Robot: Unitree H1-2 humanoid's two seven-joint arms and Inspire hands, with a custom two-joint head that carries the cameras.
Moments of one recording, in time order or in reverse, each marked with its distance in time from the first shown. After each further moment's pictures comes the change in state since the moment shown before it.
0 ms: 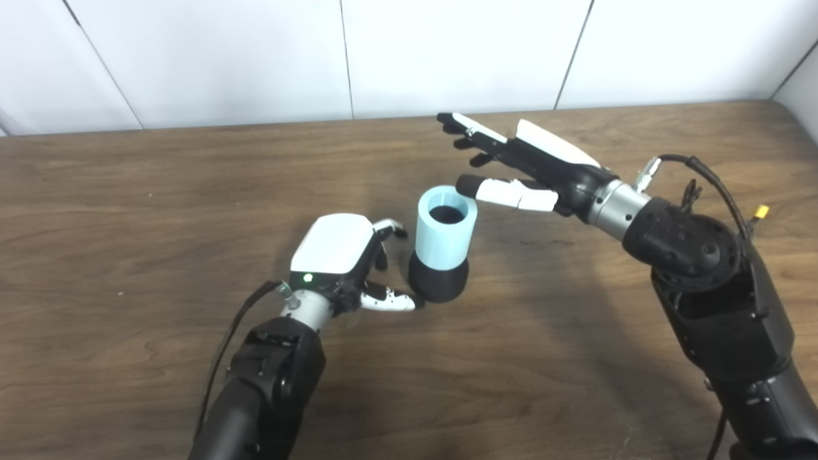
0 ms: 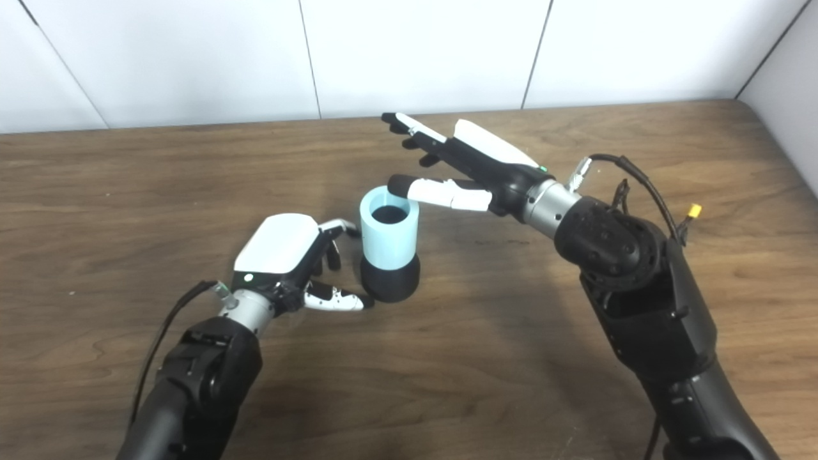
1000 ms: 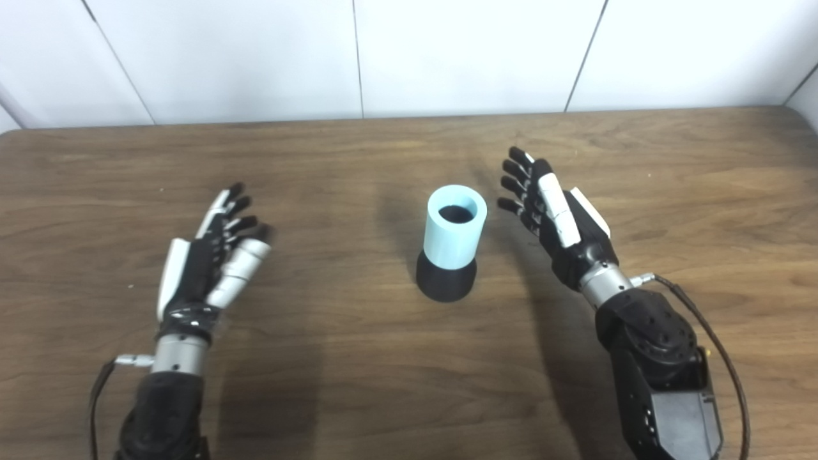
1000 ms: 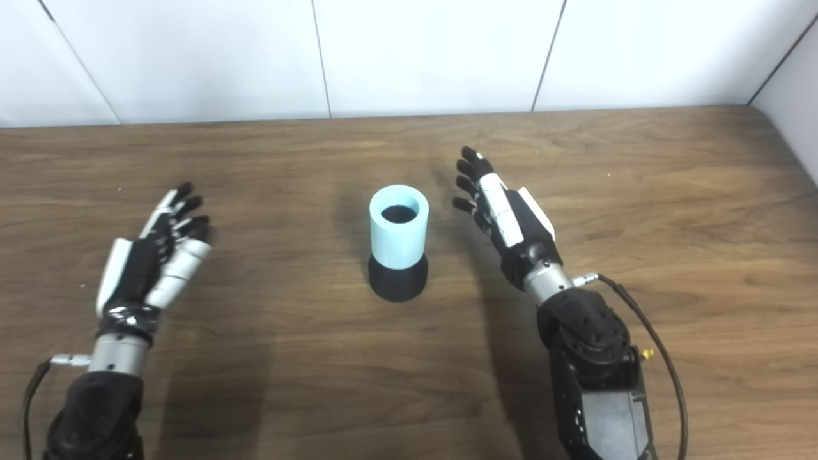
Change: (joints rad) left arm 0.212 -0.057 0.535 -0.031 -0.928 -0.076 0.288; right arm 0.251 0.361 -0.270 0.167 0.411 0.040 -0.363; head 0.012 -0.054
